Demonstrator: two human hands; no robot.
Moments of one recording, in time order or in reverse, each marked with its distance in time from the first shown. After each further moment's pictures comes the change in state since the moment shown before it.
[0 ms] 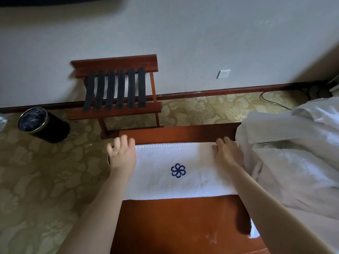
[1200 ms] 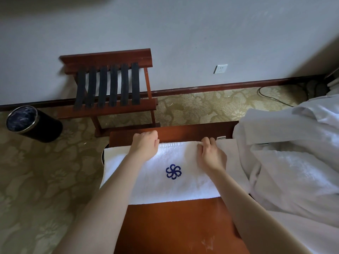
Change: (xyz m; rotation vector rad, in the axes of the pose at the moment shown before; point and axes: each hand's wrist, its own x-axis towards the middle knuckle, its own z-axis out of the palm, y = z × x) left_hand 0.059 0.066 0.003 -0.418 -0.246 0.280; right_hand 0.001 -0.036 0.025 0.269 0.074 0.060
